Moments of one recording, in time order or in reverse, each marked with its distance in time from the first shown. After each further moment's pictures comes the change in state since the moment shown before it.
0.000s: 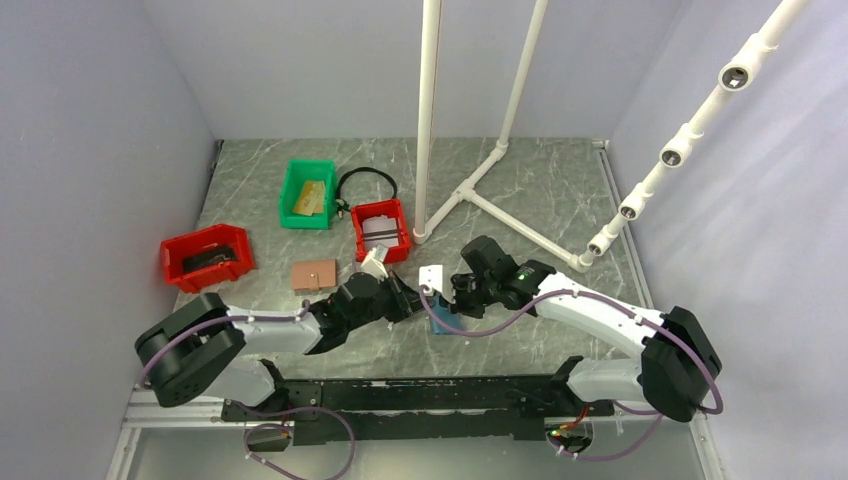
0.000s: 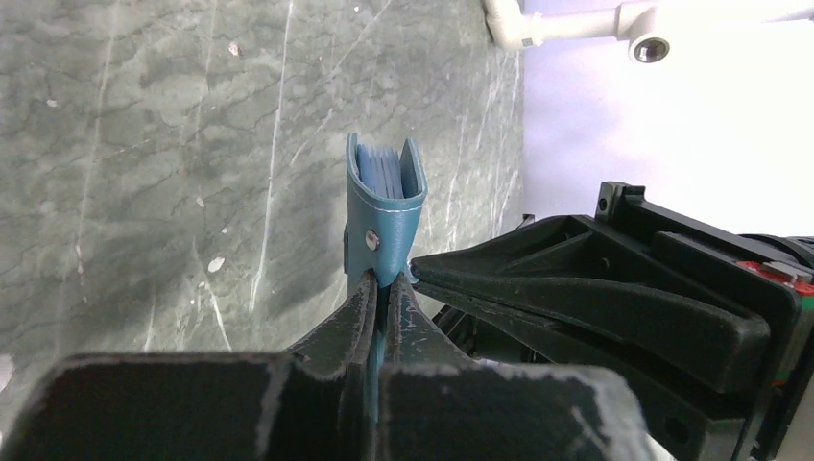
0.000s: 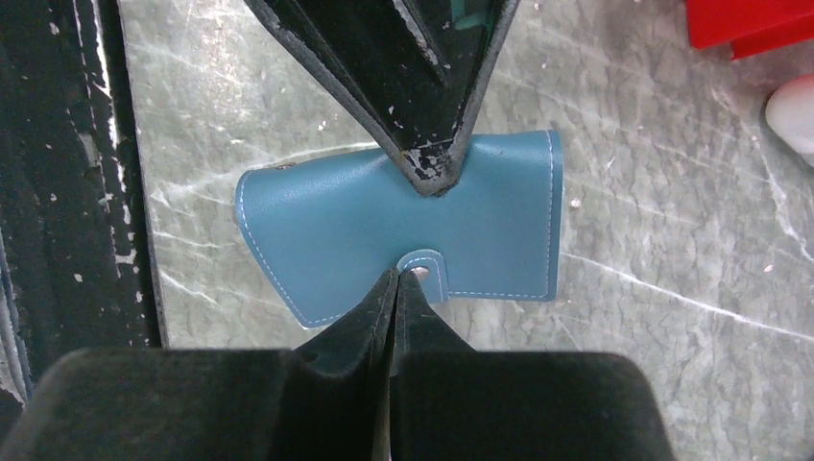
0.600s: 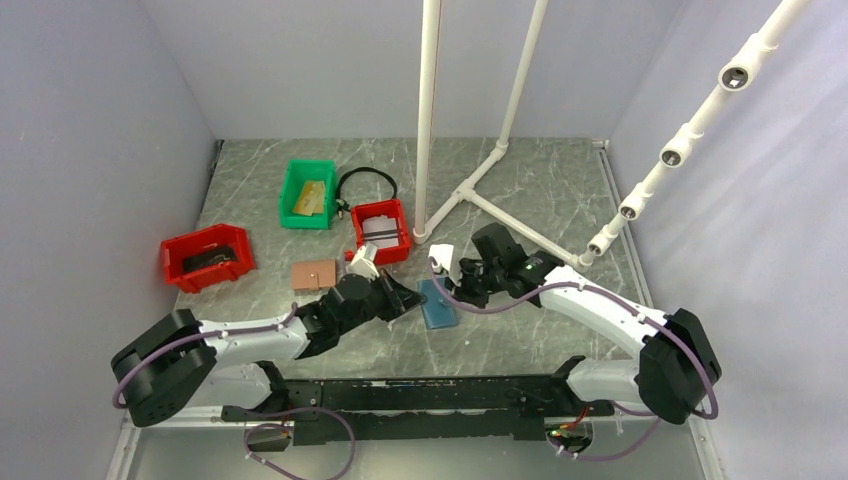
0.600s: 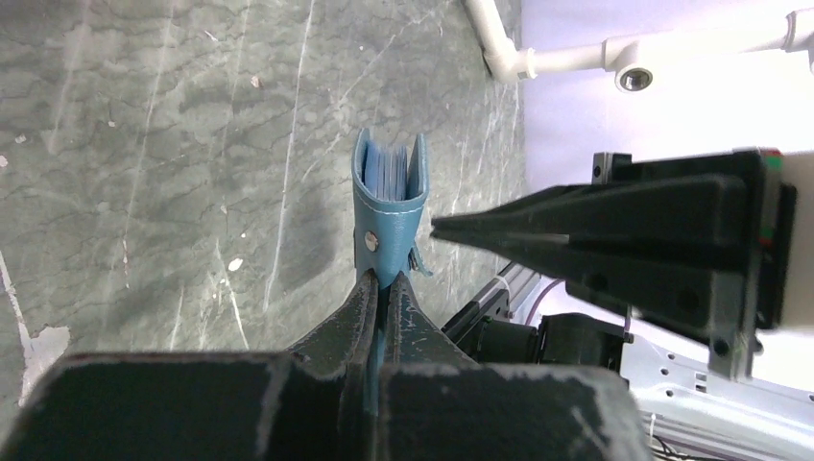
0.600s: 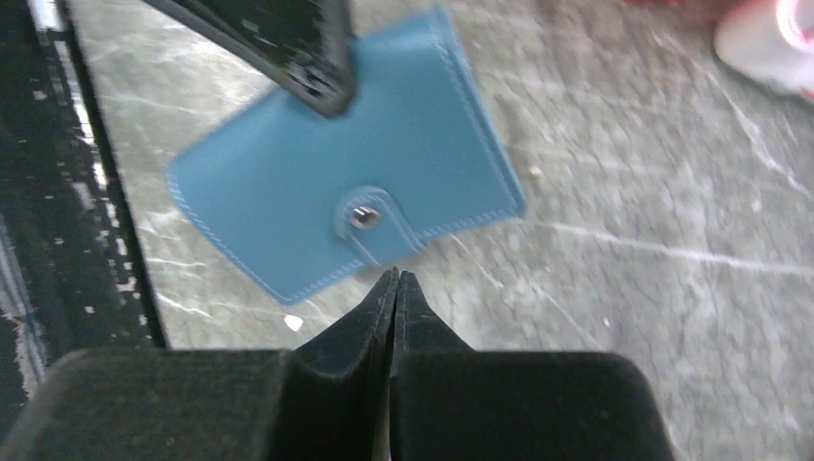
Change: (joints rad) left arm -0.008 -0.155 -0.024 -0.116 -0.090 0.030; right arm -0.082 0.000 0.035 0.011 -0.065 0.101
